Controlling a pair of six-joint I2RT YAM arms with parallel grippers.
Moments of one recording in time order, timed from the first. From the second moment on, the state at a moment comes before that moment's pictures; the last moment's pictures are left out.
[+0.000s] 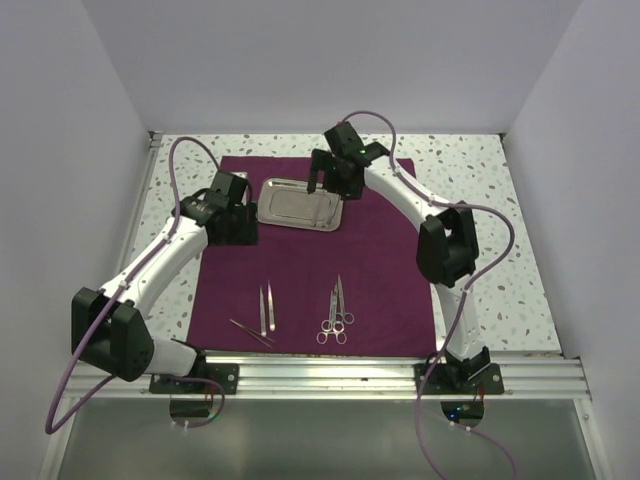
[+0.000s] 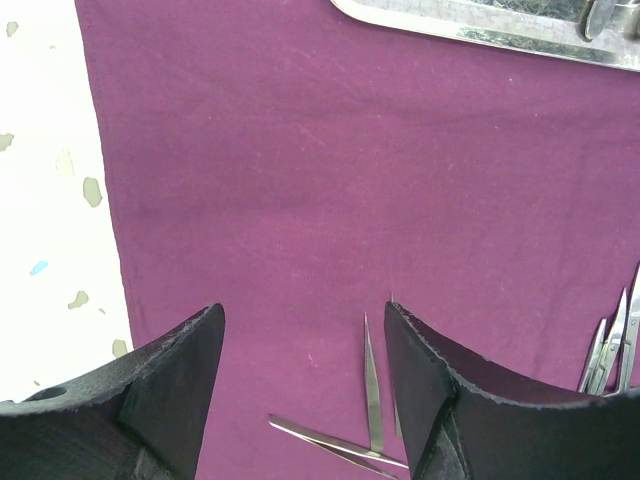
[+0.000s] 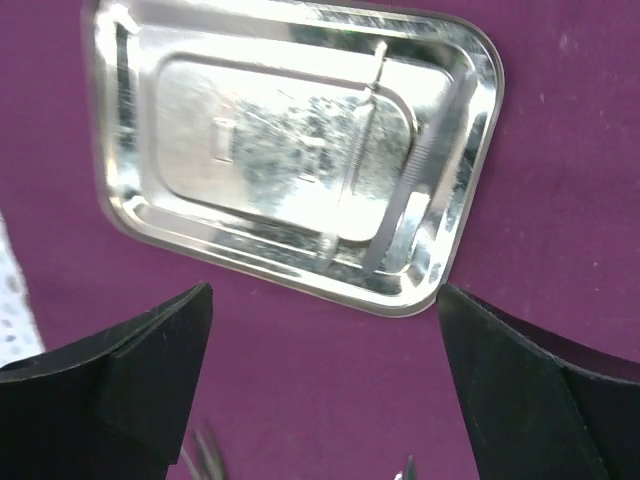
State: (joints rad) left arm -0.36 1.38 1.14 -0.81 -0.17 -0.36; right arm 0.55 2.21 2.02 -0.77 0.03 0.63
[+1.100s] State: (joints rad) left arm -0.36 1.37 1.09 -0.81 -0.17 -0.32; right arm 0.55 2.60 2.42 -0.75 0.13 0.61
